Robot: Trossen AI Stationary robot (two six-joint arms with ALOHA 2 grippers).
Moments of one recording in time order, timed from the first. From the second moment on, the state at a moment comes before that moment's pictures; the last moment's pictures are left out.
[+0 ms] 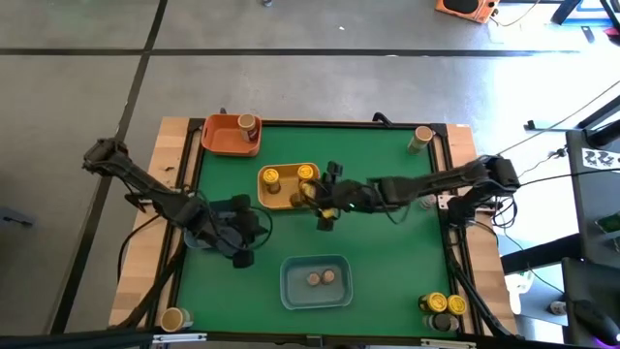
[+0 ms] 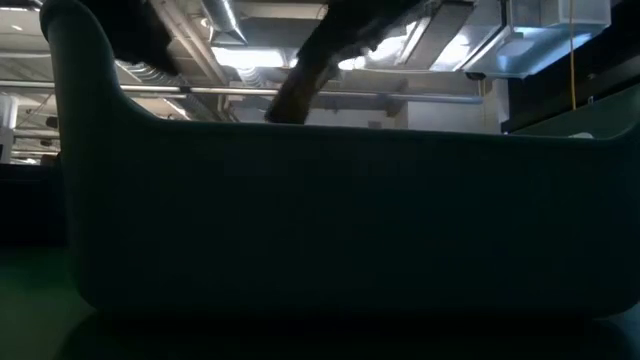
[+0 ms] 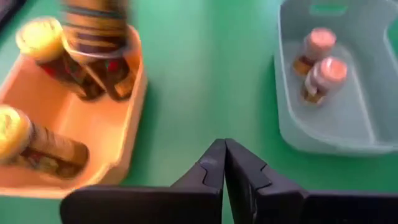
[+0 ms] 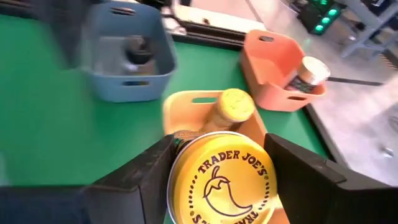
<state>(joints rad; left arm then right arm) -0.52 1.22 0.84 -0.52 -0.52 -0.52 0.12 1.66 1.29 -0.16 0.40 -0.11</state>
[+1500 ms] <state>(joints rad) -0.52 1.22 0.75 -0.34 -0.53 -0.45 -0.09 1.96 1.41 -0.15 0.30 -0.14</state>
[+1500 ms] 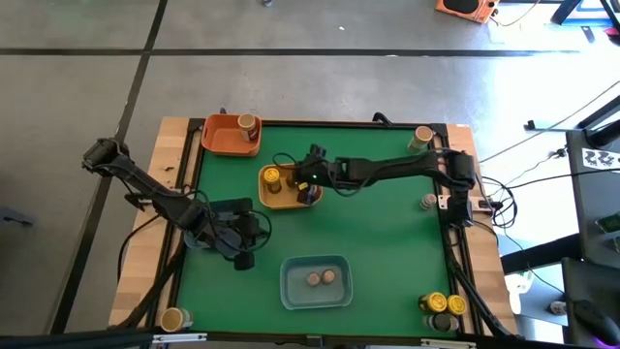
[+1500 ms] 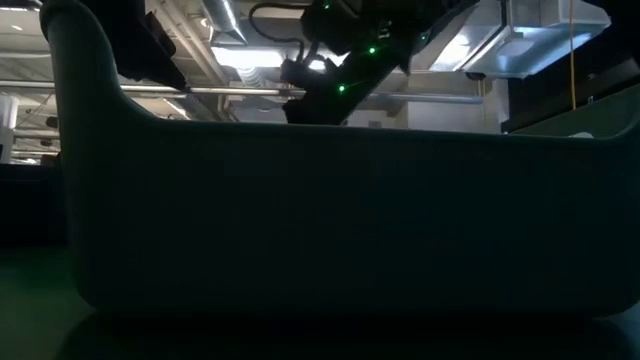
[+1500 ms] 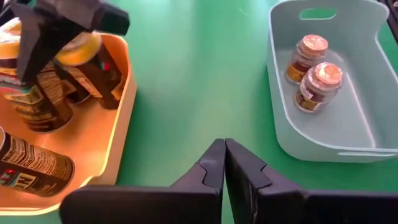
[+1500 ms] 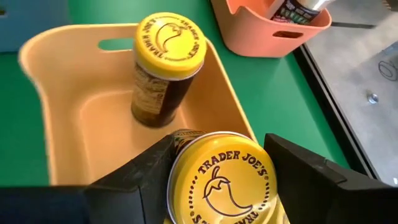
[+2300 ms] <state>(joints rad) -0.52 1.22 0.75 -0.30 -0.53 -0.41 -0.09 1.98 1.41 -0.18 0.24 -0.11</state>
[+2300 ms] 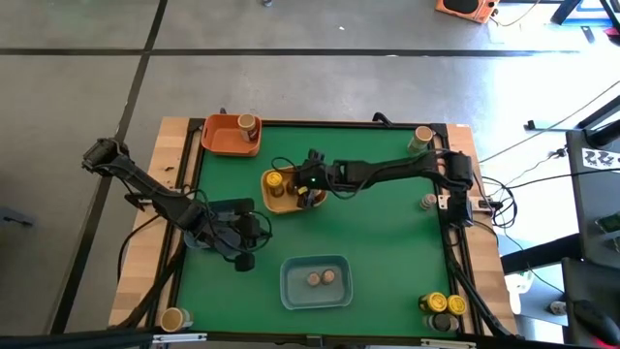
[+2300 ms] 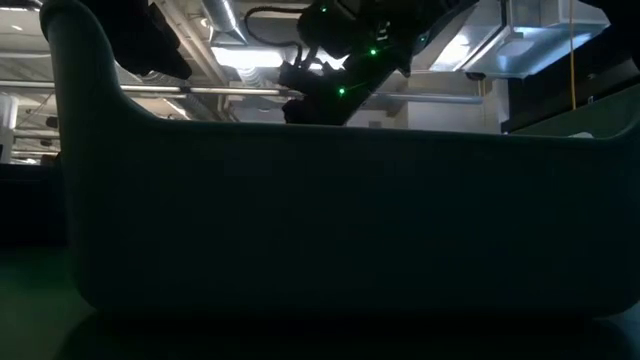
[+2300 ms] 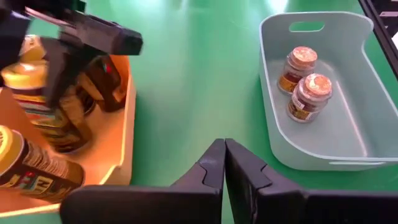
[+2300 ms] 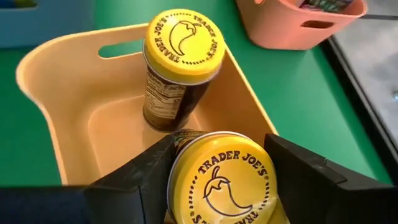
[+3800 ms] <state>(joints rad) -0.52 1.22 0.75 -0.30 -0.53 -0.41 0.00 1.90 1.61 -0.52 0.31 -0.14</state>
